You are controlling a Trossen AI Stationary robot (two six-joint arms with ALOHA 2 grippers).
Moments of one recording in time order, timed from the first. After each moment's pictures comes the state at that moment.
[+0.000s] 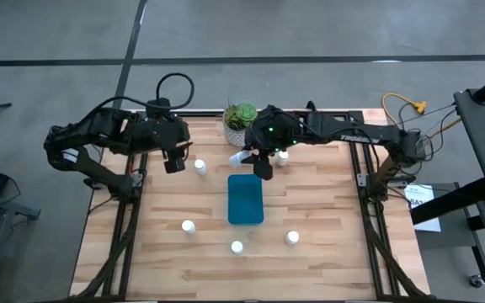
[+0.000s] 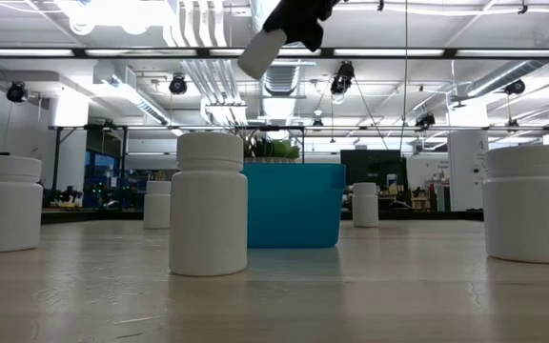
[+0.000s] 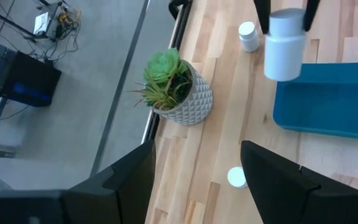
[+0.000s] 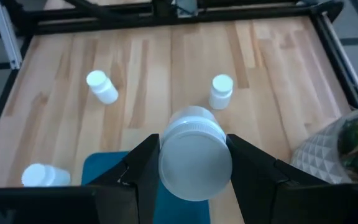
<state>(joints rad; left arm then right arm) -0.09 1.35 1.90 -1.48 -0.59 -0.04 -0.14 1.72 1.71 -0.73 -0.16 0.00</state>
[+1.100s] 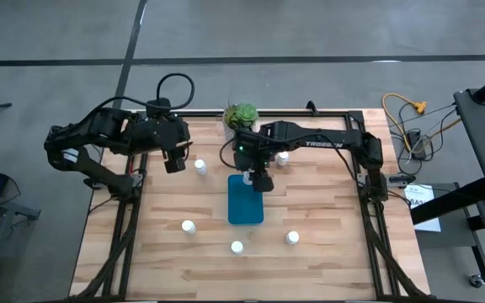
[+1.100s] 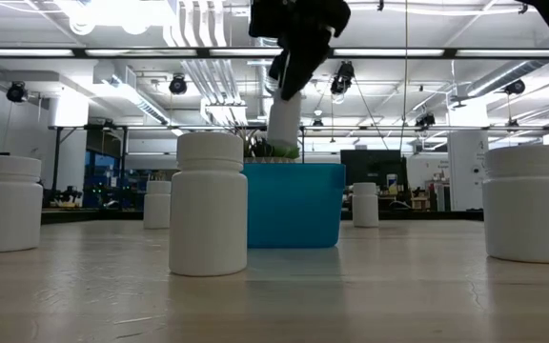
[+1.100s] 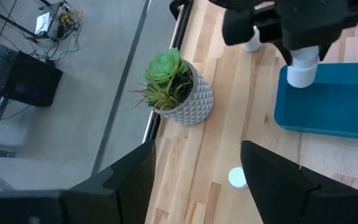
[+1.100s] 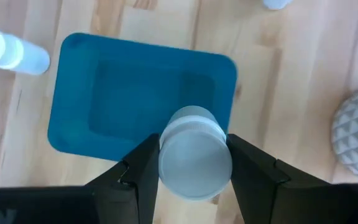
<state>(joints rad) -0.09 1.35 1.90 -1.48 -0.59 -0.04 -0.11 2.01 1.94 -1.16 -0.16 -0.25</state>
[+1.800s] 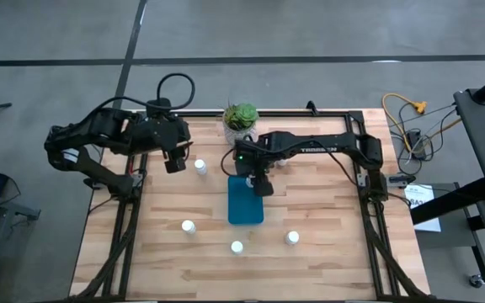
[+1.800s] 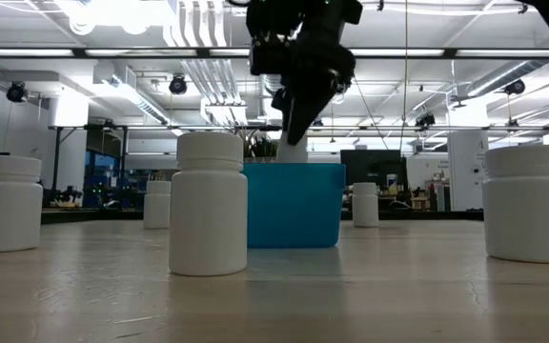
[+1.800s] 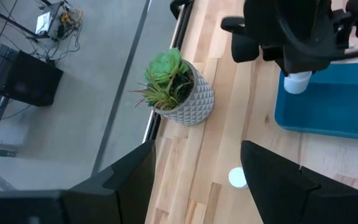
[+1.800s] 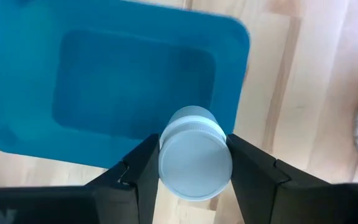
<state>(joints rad) -0.09 1.35 1.90 -1.47 -0.59 -0.05 -0.10 2.01 1.75 -1.01 -0.10 -0.26</state>
